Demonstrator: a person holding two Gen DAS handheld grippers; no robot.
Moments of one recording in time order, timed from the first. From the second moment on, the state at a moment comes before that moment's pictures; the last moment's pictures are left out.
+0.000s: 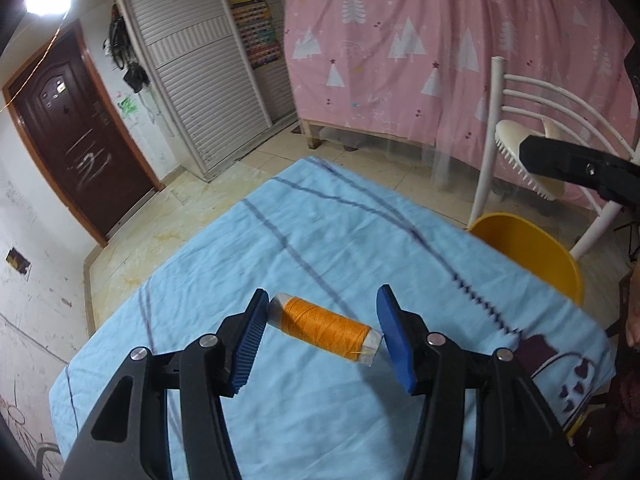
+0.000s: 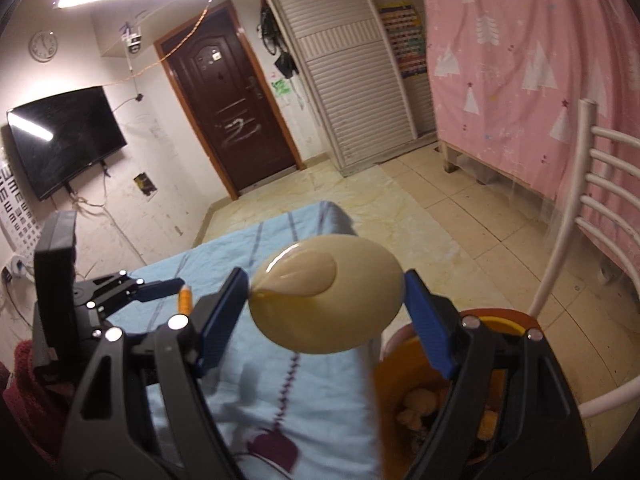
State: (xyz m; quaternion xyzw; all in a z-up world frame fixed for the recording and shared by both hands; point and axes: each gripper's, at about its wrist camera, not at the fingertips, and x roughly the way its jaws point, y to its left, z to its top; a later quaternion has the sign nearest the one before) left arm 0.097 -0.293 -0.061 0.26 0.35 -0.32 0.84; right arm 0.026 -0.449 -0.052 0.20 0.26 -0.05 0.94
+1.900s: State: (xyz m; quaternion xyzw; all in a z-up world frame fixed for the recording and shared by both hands) left arm 0.050 -0.372 -0.055 0.14 0.37 -0.39 0.83; right arm -0.044 -0.521 -0.062 0.27 0.21 -0.12 0.93
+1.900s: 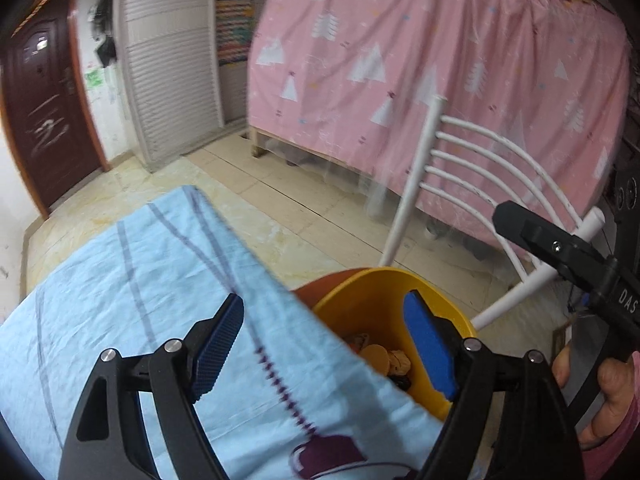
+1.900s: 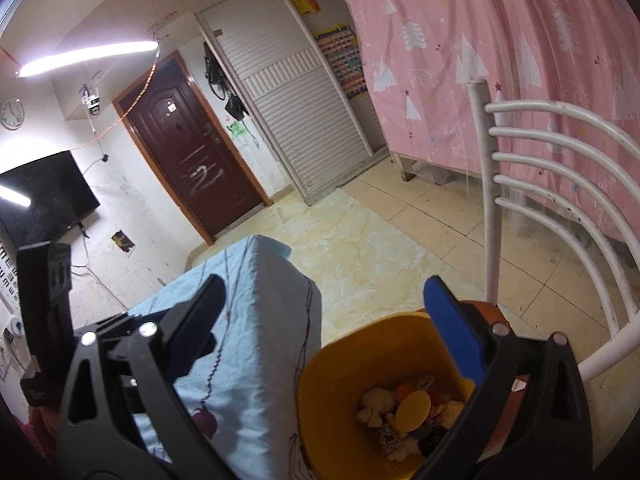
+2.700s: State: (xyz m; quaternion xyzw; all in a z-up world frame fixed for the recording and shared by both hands) left arm 0.081 -0.226 -0.025 0.04 0.32 -0.16 0.93; right arm 0.038 -0.406 -0.039 0.18 0.19 0.03 0.96
